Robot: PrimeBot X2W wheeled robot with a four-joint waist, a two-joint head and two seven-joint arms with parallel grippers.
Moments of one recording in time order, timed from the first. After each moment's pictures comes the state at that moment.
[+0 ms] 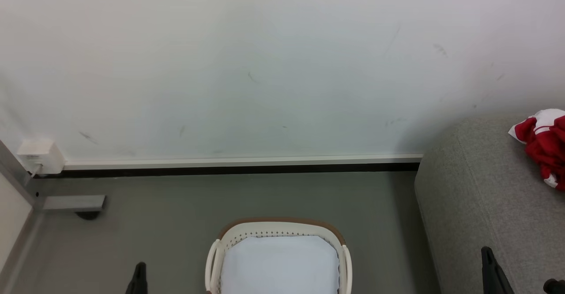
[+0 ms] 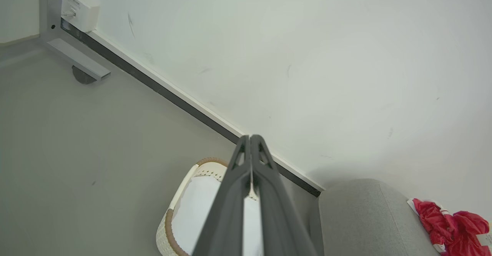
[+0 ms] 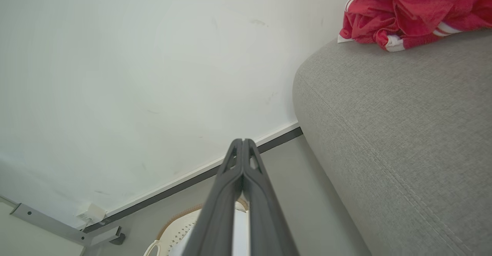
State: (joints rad) left arm 0.06 0.04 0.07 0.26 -0.66 -0.10 -0.13; right arm 0.00 -0.04 -0.03 0.31 0.64 0.13 -0.12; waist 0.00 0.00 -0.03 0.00
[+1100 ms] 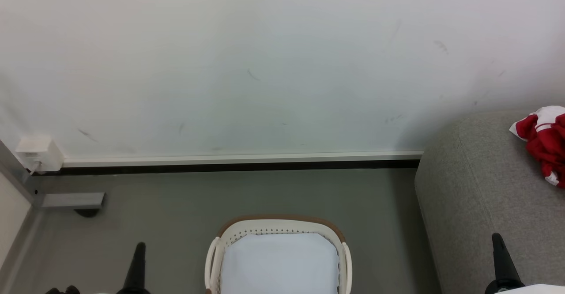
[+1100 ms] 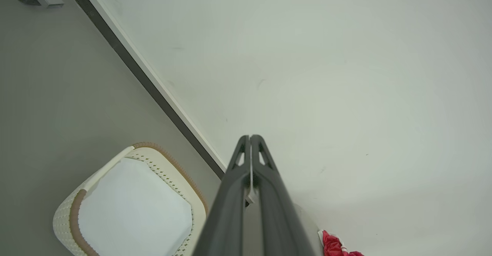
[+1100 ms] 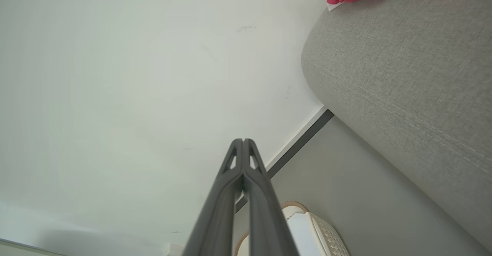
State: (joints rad) left arm -0.02 0.04 0.09 0.25 -1.08 -0.11 -0.02; right arm -0.04 -0.04 -0.07 0.28 1.07 0.13 -0.02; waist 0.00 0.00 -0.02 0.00
